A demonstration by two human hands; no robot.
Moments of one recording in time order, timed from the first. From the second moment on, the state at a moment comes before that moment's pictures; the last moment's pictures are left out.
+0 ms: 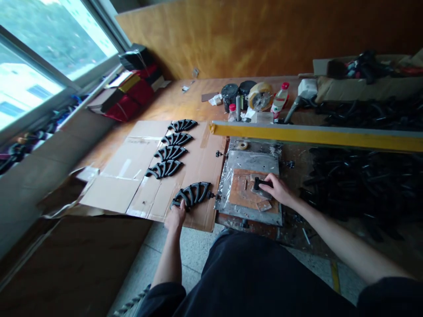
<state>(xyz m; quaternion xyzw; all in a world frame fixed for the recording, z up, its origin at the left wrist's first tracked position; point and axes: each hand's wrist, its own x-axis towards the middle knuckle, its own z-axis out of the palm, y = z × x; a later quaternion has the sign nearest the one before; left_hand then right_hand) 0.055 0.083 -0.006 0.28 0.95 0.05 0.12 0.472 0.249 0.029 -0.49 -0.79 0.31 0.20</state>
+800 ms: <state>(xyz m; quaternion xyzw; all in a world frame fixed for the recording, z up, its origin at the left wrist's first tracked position) 0.101 0.097 -0.028 0.43 0.89 0.08 0.08 0.212 0.213 0.051 -0.23 -0.95 0.19 -0.09</state>
